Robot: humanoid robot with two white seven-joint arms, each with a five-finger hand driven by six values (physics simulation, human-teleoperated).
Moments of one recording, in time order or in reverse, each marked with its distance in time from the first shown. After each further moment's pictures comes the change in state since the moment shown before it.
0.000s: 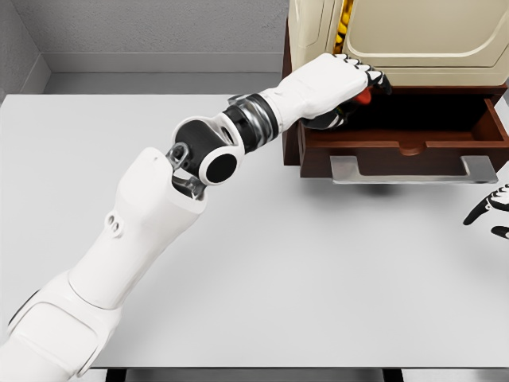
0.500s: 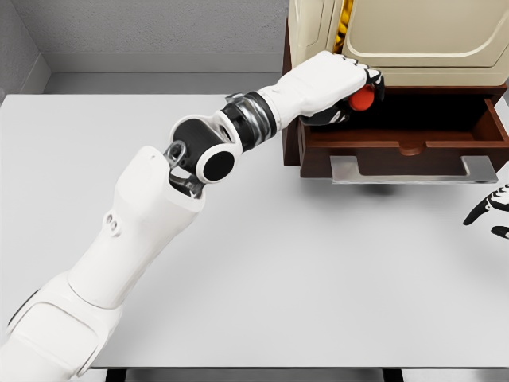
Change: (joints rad) left arm 0.000 0.000 0.011 0.000 0.021 0.000 0.000; right arm 0.000 0.000 0.000 0.000 0.000 0.000 0.000
